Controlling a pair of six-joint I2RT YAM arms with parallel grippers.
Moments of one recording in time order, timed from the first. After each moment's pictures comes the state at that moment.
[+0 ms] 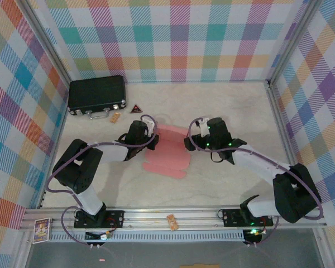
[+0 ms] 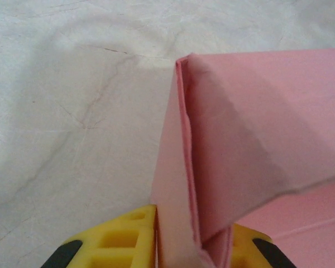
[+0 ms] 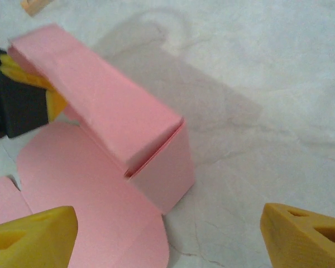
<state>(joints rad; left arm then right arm) -0.50 1.70 0.76 0.27 0.09 -0.15 0.50 1.33 0.76 -0.12 -0.18 0.20</state>
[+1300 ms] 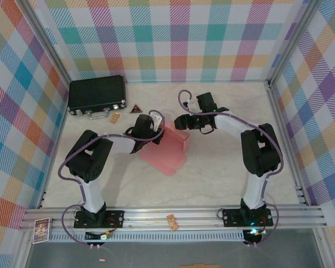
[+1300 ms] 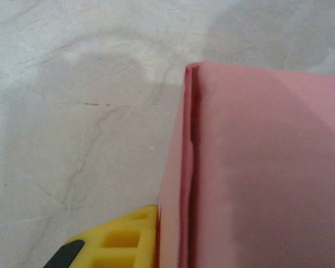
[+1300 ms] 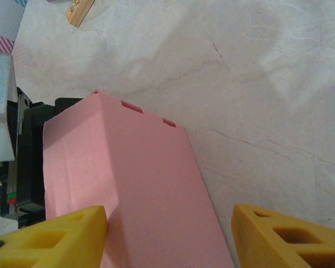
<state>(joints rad) -0.51 1.87 0.92 0.31 0.11 -0.04 0.42 1.89 1.32 -0.33 -0.59 0.23</state>
